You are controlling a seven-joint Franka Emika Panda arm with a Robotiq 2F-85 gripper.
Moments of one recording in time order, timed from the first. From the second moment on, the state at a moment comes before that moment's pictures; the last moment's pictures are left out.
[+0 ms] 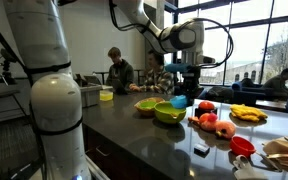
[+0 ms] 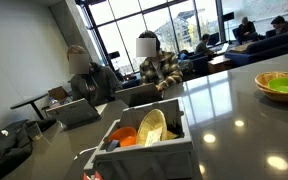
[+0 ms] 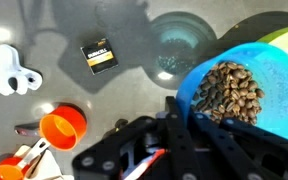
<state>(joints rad) -0.25 -0.11 -0.21 -2.28 -0.04 2.18 0.03</state>
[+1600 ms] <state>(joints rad) -0.19 0.04 -0.18 -2.07 -0.16 2.02 0.17</state>
